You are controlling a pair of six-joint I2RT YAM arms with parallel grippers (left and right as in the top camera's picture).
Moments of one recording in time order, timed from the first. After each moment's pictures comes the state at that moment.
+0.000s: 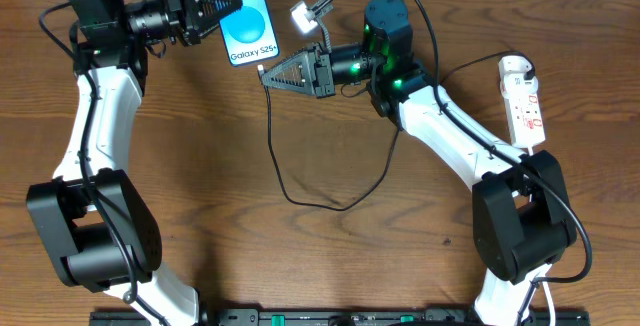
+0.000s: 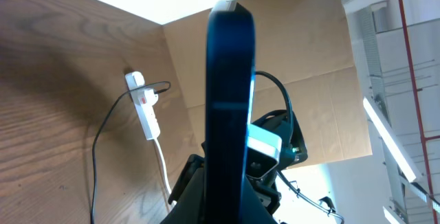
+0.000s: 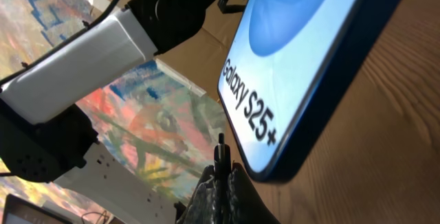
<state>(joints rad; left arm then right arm) 0.18 1.84 1.48 0.23 1.49 -1.11 0.48 1.95 1.44 0.44 -1.28 0.79</state>
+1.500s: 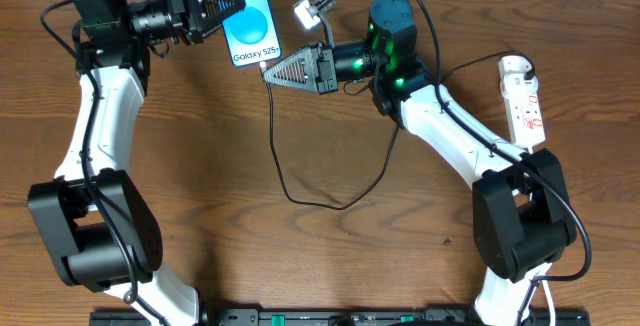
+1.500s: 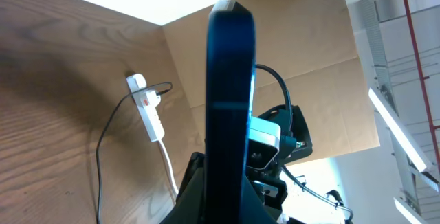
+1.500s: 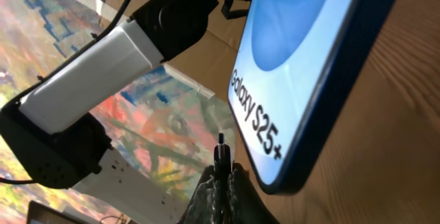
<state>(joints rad) 0.17 1.84 1.48 0.23 1.49 -1.06 0.47 1.96 1.44 0.51 -1.30 0.91</state>
